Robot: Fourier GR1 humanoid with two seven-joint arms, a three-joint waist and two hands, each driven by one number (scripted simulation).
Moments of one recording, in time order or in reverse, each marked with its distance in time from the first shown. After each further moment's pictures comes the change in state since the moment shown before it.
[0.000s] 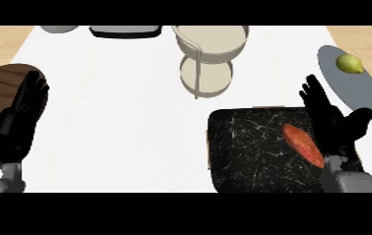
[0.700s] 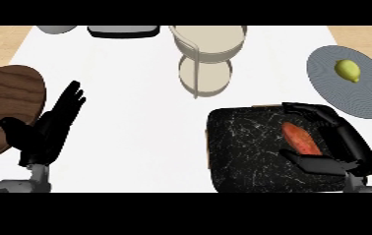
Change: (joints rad) left arm -0.002 -0.076 -0.101 -0.004 0.034 -0.071 0.152; right arm 0.089 -0.139 0.048 -0.070 -0.003 0.374 -0.364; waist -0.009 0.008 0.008
